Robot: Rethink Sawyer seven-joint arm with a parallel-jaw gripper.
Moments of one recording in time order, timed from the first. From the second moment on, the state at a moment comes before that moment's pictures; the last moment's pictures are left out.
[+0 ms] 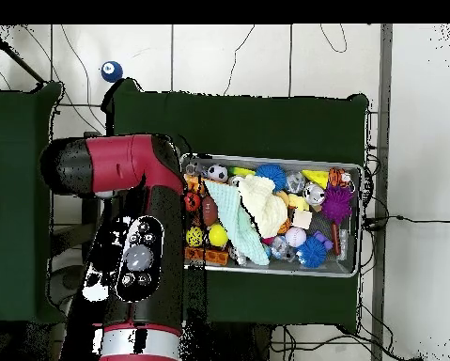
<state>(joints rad) 0.23 -0.47 -0.22 1.15 0.07 0.85 2.01</state>
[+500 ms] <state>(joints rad) 0.23 -0.49 -0.25 1.04 0.07 1.00 2.01</state>
